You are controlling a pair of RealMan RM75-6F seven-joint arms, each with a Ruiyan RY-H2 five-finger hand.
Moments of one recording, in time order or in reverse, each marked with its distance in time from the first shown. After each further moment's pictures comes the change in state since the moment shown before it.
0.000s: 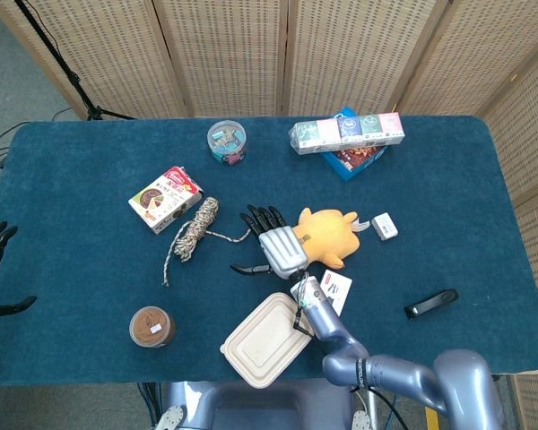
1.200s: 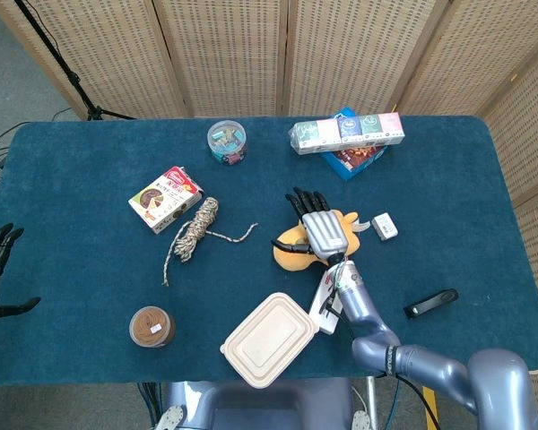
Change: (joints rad) left arm -0.010 -0.008 0.002 -0.017 -0.022 -0.018 0.051; right arm -0.056 0.149 0.011 -0.031 0.063 -0.032 0.068
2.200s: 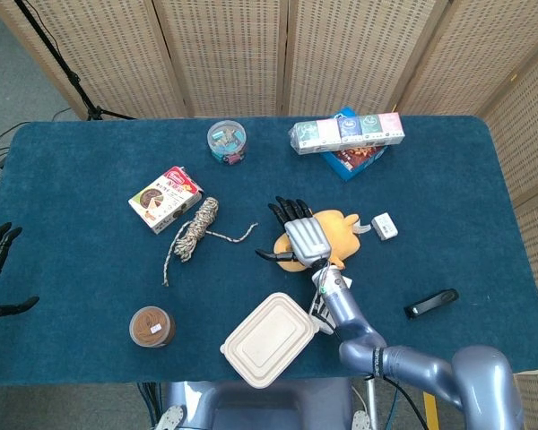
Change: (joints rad) left arm 0.000 0.006 0.000 0.001 0.002 0.001 -0.010; right arm 0.038 -0.044 -0.012 0.024 0.046 -0.024 -0.057
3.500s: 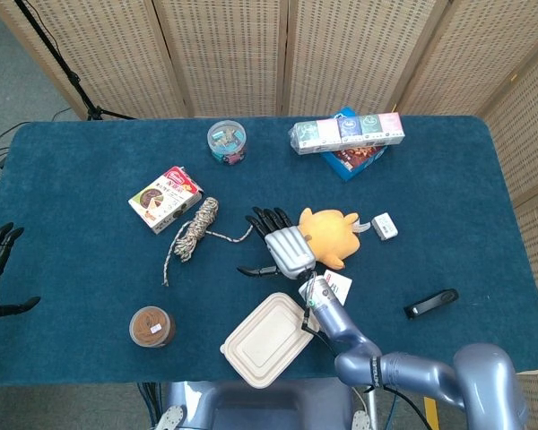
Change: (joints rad) left arm -0.004 -0.005 -0.001 -0.003 -0.007 -0.005 0.015; right arm 0.018 0.007 -0.032 -0.132 -0.037 0.031 -0.063
